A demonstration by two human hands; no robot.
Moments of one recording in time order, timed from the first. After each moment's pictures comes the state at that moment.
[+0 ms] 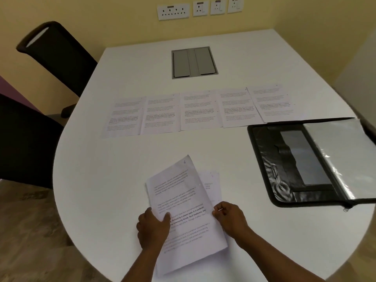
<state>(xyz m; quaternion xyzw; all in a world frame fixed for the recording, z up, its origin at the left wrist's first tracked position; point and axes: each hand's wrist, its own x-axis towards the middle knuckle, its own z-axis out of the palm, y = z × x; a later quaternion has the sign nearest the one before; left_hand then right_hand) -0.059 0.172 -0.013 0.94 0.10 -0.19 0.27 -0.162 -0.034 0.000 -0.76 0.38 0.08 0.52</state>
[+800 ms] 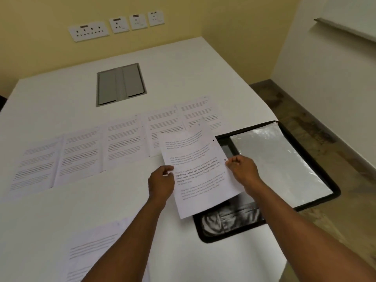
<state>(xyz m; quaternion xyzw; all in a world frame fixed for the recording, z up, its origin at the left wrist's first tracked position) -0.026 -0.202 0.068 0.85 -0.10 -0.21 0.47 -0.172 -0.394 0.063 -0.67 0.50 -0.13 0.53</state>
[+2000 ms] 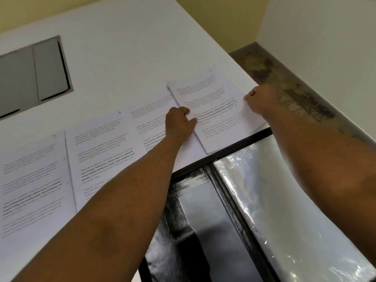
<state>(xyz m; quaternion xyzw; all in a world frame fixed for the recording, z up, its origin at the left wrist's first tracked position) 0.130 -0.597 -0.052 0.86 -0.35 -0.17 0.34 -0.036 -0.795 -0.043 -0.80 0.55 -0.12 0.24</state>
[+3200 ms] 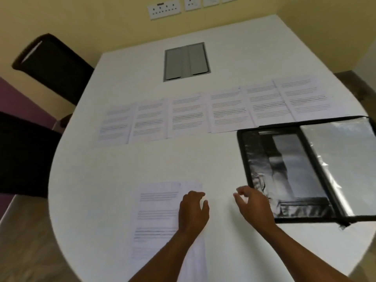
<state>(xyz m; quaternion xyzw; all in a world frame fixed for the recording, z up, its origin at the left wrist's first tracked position) -0.083 -0.022 -0.010 0.92 -0.20 -0.11 0.33 -0.171 -0.198 -0.009 -0.86 0.33 -0.08 0.38</state>
